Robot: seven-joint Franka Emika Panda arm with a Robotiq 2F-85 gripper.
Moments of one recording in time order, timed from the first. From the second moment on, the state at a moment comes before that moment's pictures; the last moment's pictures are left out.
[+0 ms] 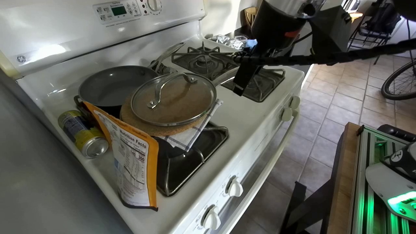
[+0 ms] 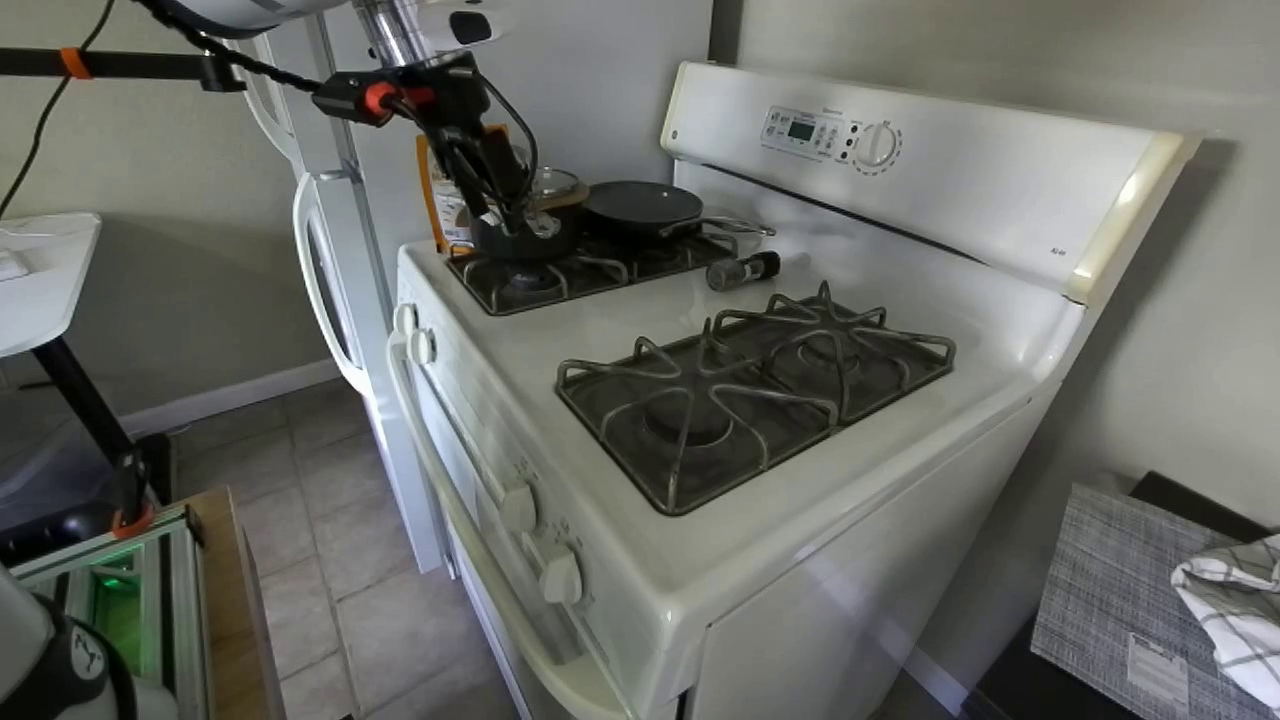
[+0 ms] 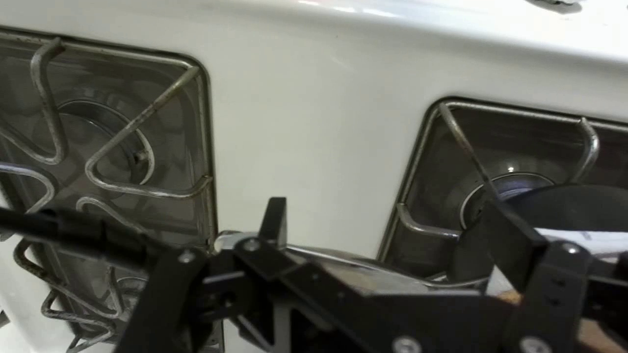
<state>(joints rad) 0.04 -0.36 0.40 -2.47 -0.08 2.35 0.41</state>
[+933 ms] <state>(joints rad) 0.38 -0.37 0.04 -2.40 0.15 2.47 -0.32</state>
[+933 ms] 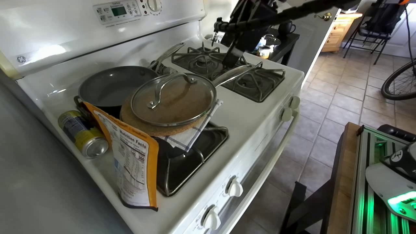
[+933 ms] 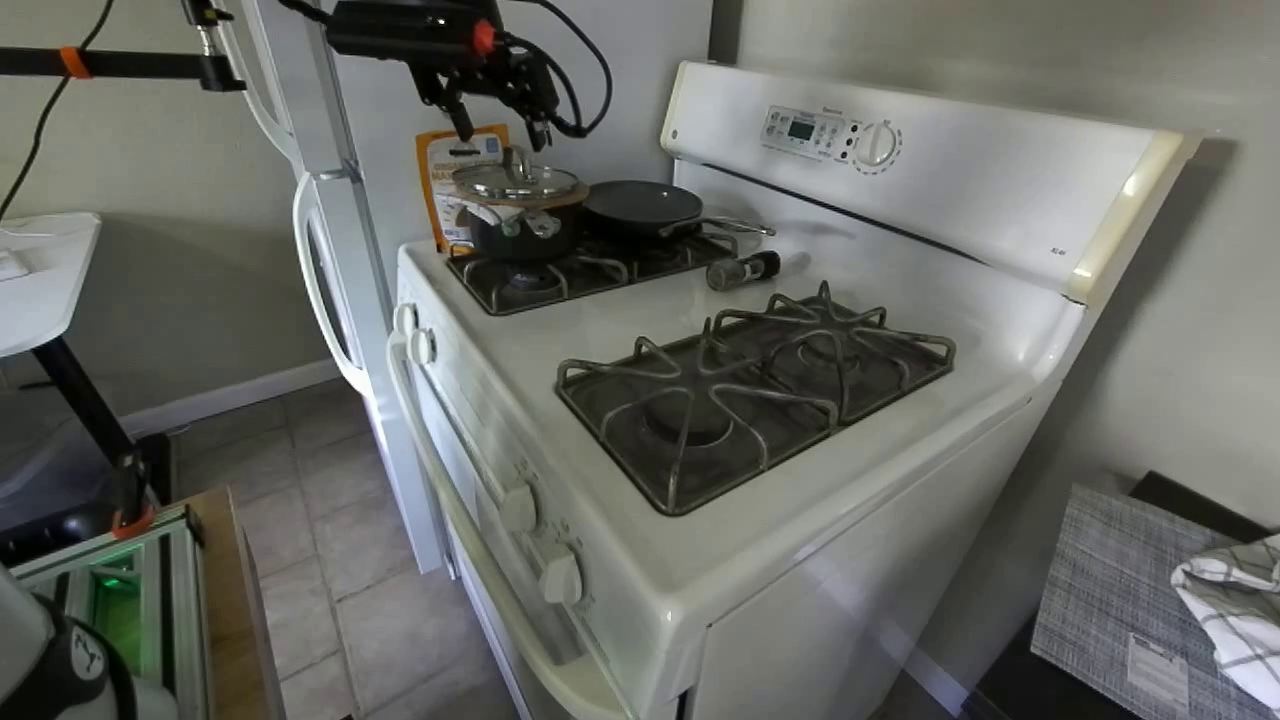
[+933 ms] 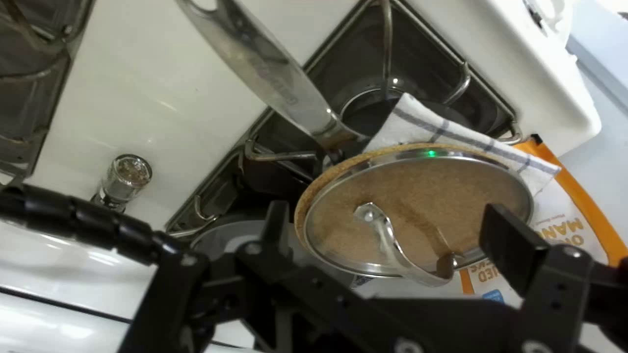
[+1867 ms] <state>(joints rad) 0.54 -0.26 -0.19 -2.24 0.58 2.33 -1.05</state>
